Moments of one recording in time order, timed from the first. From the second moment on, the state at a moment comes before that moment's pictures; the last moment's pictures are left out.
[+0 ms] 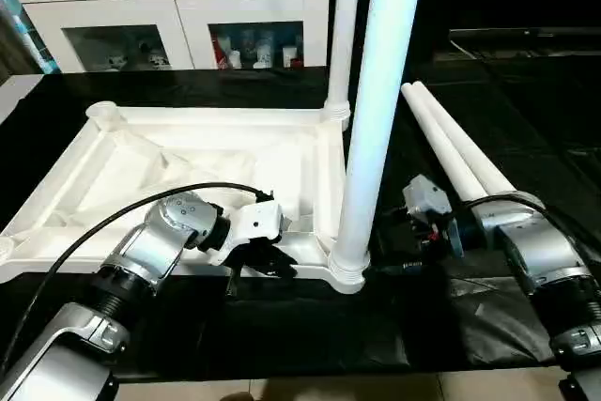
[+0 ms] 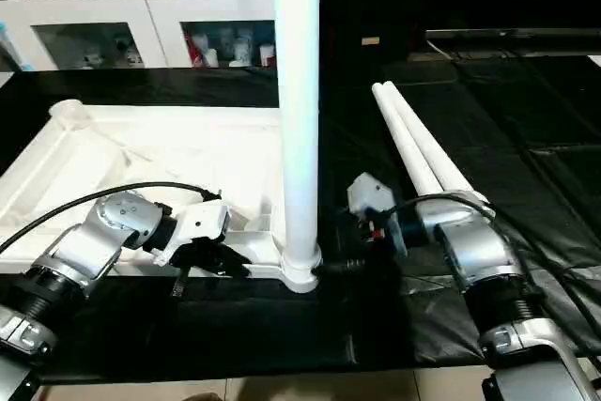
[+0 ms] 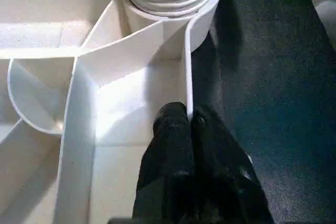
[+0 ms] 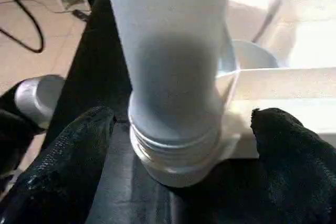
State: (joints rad) left arm -0.58 0.47 -0.42 0.46 0.03 0.05 -1.39; right arm -0.52 -0.50 0.23 0.48 0.17 0.13 1.50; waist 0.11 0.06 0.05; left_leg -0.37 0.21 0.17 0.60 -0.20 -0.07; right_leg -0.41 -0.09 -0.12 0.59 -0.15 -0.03
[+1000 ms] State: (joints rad) left arm -0.58 0.42 -0.40 0.47 0.02 0.14 -1.33; right arm -0.46 -0.41 0.20 0.44 0.19 0.20 1.36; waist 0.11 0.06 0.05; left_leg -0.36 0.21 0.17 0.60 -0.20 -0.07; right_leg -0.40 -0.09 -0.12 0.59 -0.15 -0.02
